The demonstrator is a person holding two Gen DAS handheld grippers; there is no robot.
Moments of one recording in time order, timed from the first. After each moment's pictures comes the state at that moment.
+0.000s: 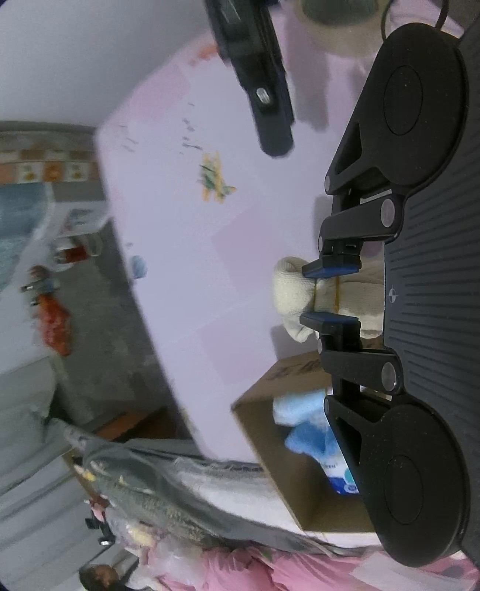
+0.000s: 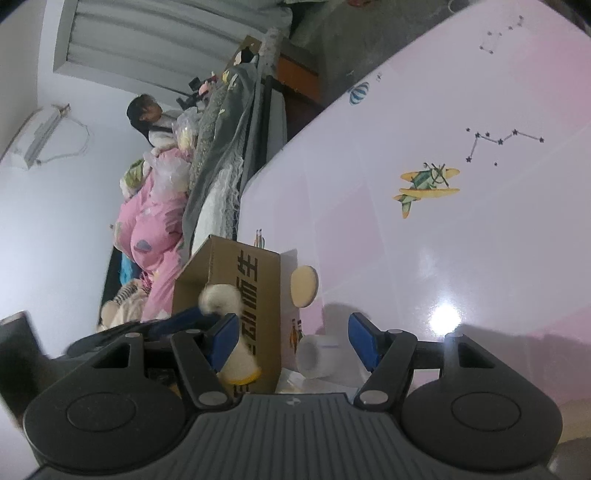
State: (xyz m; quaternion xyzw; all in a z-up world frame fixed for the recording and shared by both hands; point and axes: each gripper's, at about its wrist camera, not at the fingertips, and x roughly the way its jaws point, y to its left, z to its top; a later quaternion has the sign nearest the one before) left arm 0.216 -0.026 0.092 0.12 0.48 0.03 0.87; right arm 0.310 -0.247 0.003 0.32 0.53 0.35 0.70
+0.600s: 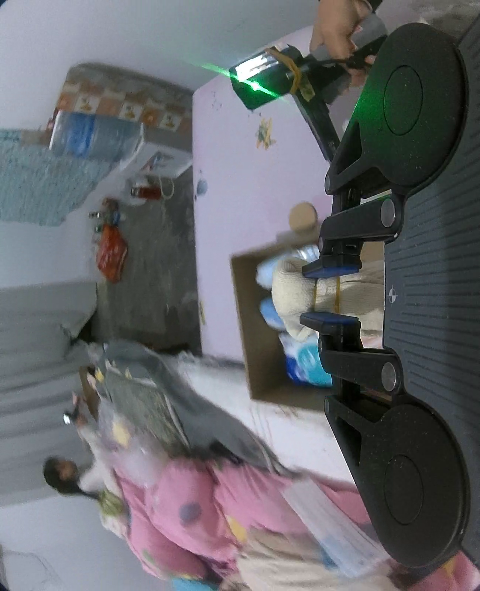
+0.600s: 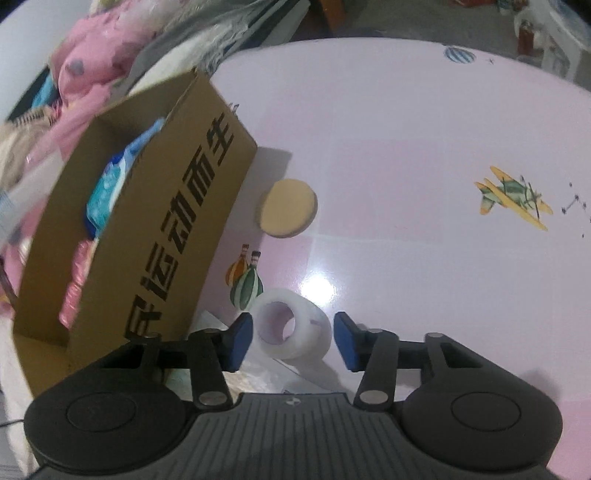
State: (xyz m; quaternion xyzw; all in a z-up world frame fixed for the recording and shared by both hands) left arm 0.096 0.088 0.174 0.01 0.39 0.11 0.91; right arm 0.288 -0.092 -0.010 -0.02 0.57 0.35 0.74
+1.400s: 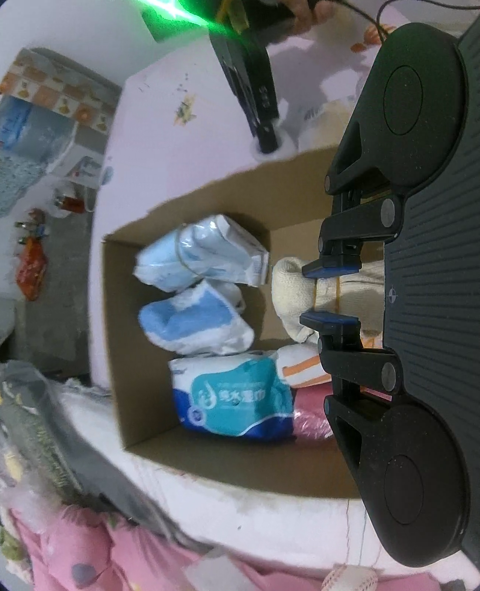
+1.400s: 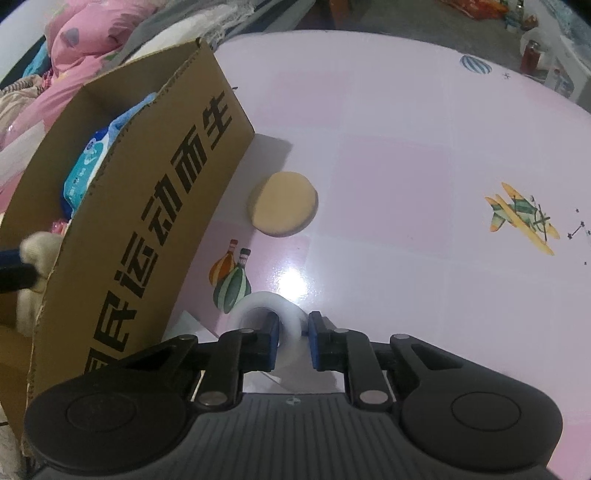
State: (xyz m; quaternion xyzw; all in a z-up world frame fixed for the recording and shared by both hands) left arm 0.138 0.141 0.051 -0.05 0.51 0.05 0.86; right arm 0.290 -0.076 -0.024 -0.06 0.57 0.34 0.74
